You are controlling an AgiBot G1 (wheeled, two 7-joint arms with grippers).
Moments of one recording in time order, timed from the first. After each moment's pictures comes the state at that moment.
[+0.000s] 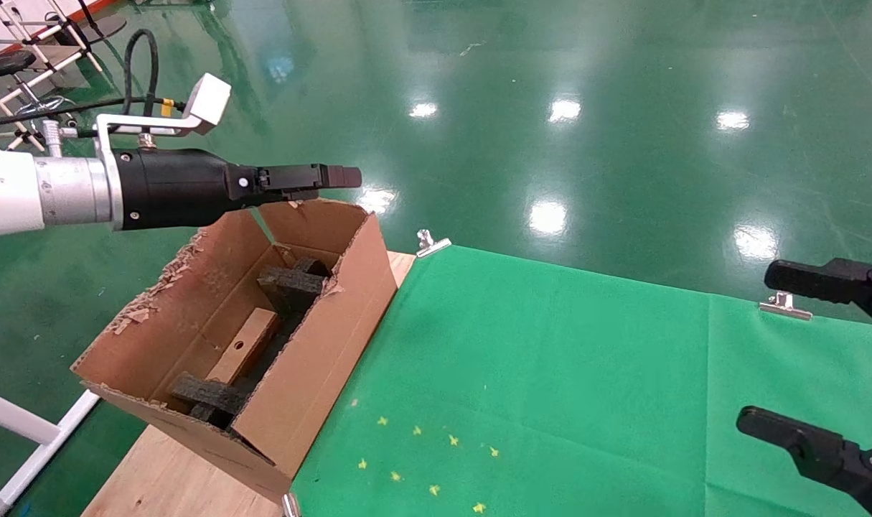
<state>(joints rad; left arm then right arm) -1.59 0.54 0.67 -0.85 1.26 1.18 -1.11 1.07 -0.56 -0.36 1.22 -0.65 -1.43 0.13</state>
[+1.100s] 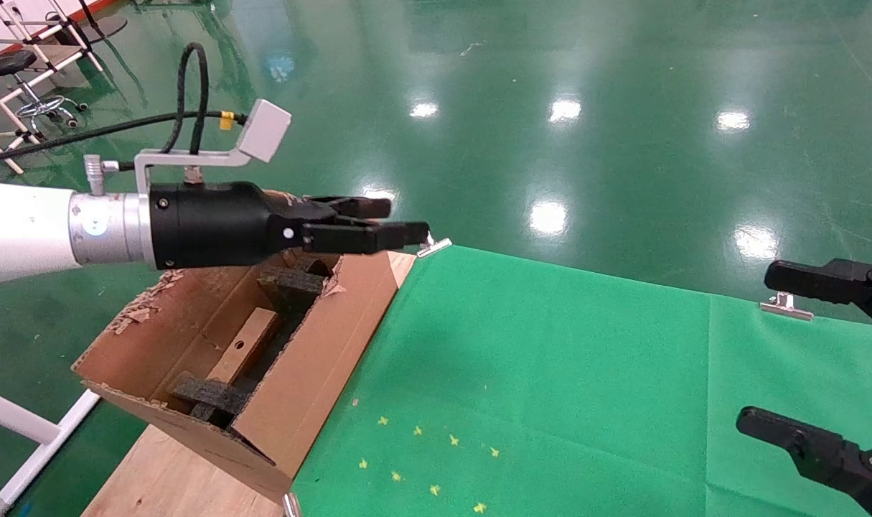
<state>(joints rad) -1.39 0.57 0.52 -1.02 1.04 1.30 -0.76 1.07 -0.56 -0.36 1.22 -0.65 -1.43 0.13</state>
